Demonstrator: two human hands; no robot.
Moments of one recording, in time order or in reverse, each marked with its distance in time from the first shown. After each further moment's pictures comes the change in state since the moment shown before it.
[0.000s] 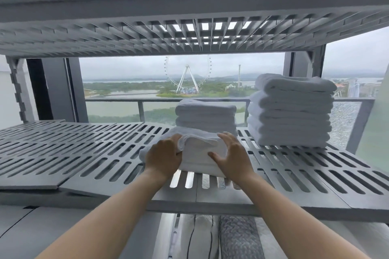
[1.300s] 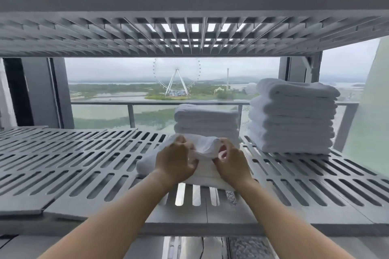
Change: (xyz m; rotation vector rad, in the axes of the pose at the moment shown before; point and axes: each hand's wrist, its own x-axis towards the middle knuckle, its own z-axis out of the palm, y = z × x) left_hand 0.031 -0.003 0.012 0.030 -0.197 0.089; right_hand 0.025 -0.009 0.026 0.017 0.054 0.172
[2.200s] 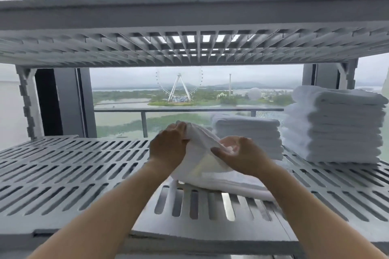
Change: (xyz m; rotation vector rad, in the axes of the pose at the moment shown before) left_hand 0.018 -0.146 -0.078 0.029 0.252 -0.015; right_hand 0.020 -0.122 0.048 -0.119 -0.200 -0.103
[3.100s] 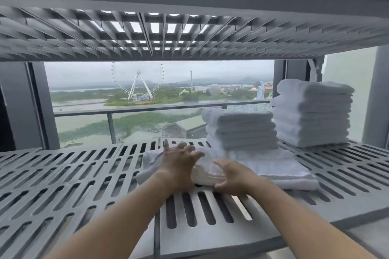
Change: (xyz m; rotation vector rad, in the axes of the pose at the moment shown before) left_hand -0.003 -0.056 0.032 0.233 -0.507 0.456; right_hand 0.007 -0.005 0.097 -0.319 -0.269 0.163
